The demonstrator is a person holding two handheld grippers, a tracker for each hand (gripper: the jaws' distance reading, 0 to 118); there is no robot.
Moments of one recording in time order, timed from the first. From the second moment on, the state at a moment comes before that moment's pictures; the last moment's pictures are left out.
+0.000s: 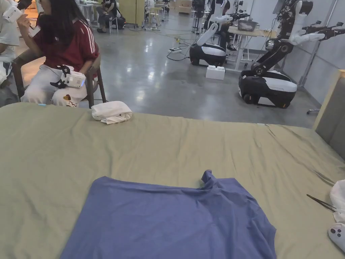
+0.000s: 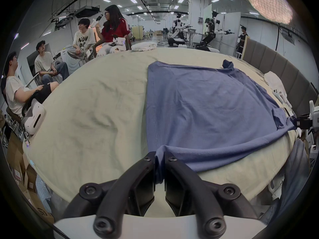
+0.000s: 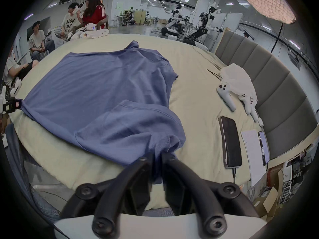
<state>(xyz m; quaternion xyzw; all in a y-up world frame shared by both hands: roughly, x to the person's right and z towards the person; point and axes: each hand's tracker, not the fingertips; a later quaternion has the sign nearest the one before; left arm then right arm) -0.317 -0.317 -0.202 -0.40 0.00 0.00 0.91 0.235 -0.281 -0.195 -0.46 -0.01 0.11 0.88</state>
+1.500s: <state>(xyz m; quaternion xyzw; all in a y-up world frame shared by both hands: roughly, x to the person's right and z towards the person) -0.329 -0.257 -0.249 -0.41 0.01 0.07 0.91 0.154 -0.165 -0.272 -0.08 -0.01 0.00 1.00</state>
